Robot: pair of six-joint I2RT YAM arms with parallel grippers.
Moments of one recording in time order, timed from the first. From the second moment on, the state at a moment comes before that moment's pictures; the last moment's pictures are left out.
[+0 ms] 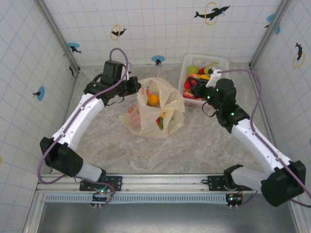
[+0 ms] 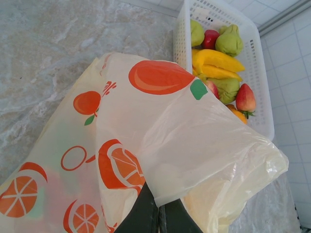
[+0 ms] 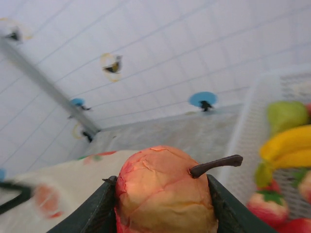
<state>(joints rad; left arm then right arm) -0.42 1.48 1.47 -0.70 0.28 -0.50 0.48 1.13 0.95 0.03 -0.08 0.46</state>
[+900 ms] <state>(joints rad) -0.42 1.46 1.47 -0.70 0.28 -0.50 0.87 1.67 1.24 0.09 0.15 0.17</state>
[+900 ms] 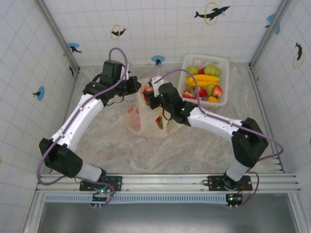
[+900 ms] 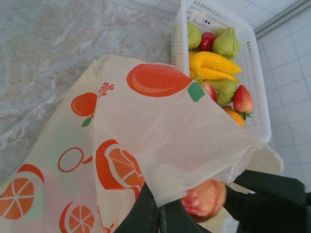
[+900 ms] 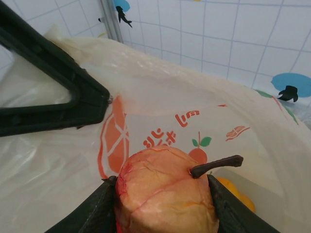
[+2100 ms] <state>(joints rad) -0.42 1.46 1.46 -0.70 0.28 -0.50 0.63 1.31 1.20 -0.32 -0.26 0.18</state>
